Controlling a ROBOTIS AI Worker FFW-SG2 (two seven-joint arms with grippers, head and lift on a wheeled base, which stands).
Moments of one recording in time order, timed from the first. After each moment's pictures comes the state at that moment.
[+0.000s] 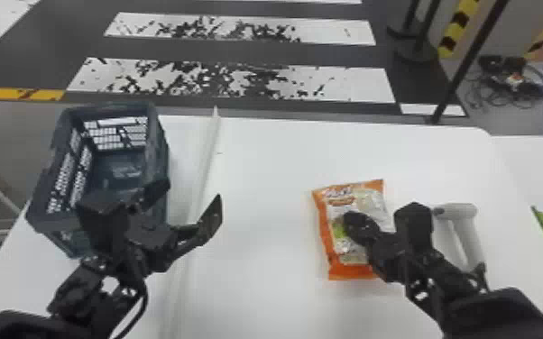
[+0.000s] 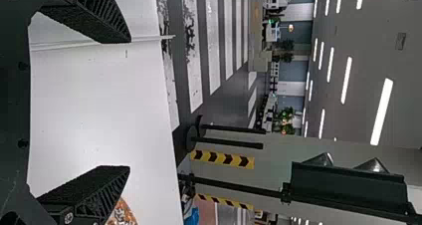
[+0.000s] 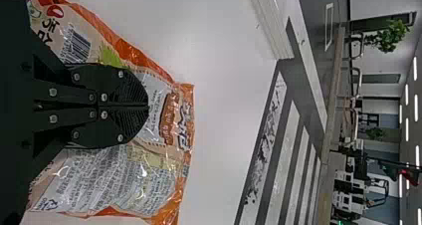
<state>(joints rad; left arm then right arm) 0.47 0.22 -0.07 -2.05 0.16 0.21 -0.23 0.27 -0.17 0.08 -1.67 0.08 0.28 0.37</state>
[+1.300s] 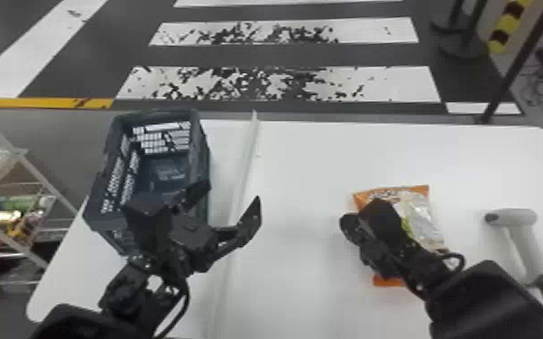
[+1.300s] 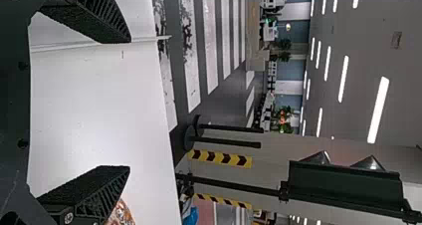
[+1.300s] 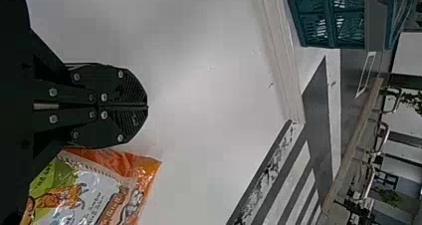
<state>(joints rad) 0.49 0.22 -0.06 -2.08 0.16 0.21 -0.23 0.13 -0.16 0.34 -1.63 0.31 0.42 0.31</state>
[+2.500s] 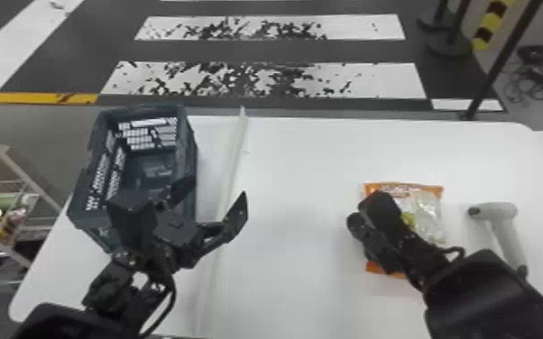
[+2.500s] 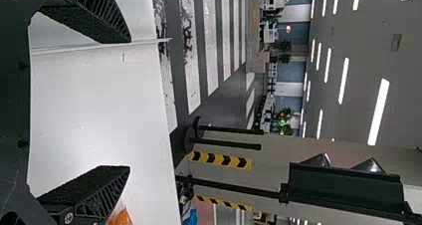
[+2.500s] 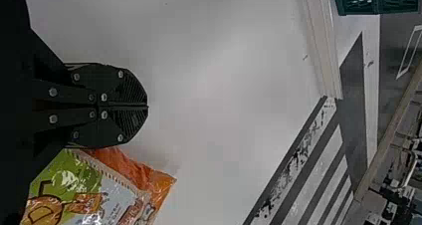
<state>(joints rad) 0.49 0.22 -0.05 -2.07 0.16 0.21 -0.23 0.15 -0.17 0.31 -1.71 0.34 0.58 0.31</state>
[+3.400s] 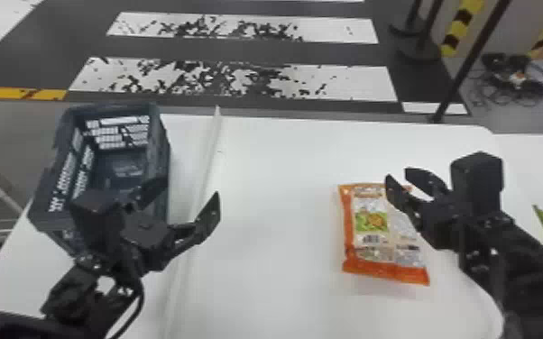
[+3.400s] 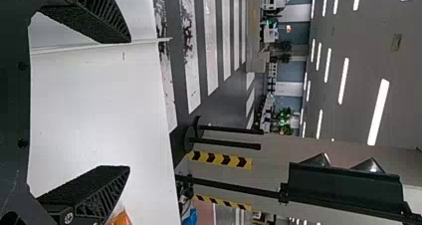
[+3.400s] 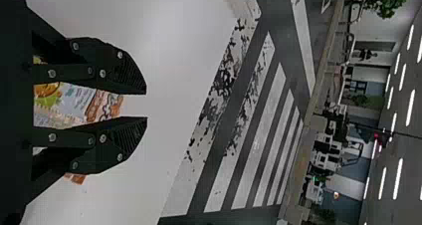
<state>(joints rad) 0.49 0.22 -0.05 -2.07 0.17 0.21 -0.23 0.36 -0.18 0.00 -2.17 0.14 0.64 0.30</state>
